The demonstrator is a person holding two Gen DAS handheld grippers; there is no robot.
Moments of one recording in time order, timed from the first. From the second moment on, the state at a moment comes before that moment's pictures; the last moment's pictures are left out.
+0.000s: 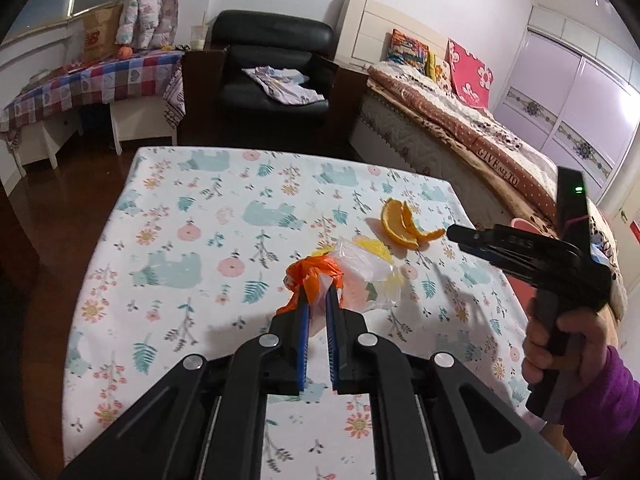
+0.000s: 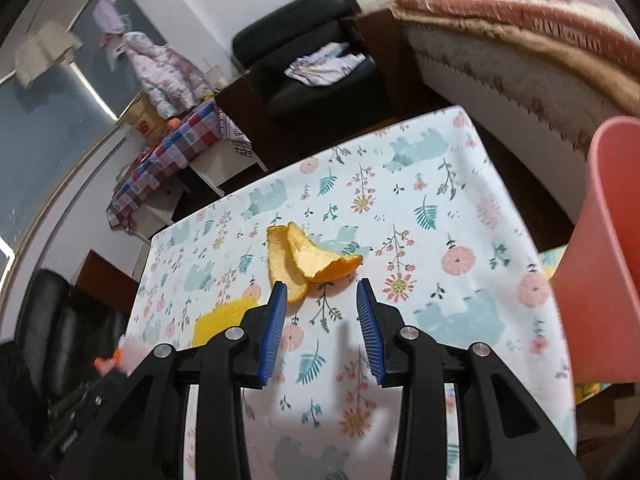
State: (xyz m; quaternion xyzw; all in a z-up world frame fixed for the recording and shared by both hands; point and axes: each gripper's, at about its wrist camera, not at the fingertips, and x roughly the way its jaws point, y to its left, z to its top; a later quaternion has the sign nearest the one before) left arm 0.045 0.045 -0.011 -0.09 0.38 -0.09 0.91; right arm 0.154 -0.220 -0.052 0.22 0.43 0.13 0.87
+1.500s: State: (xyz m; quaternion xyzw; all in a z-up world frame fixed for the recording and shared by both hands) left arm 0.046 0.029 0.017 -0.09 0.35 -0.10 0.93; right arm 0.063 -0.228 0.028 0.08 0.30 0.10 0.95
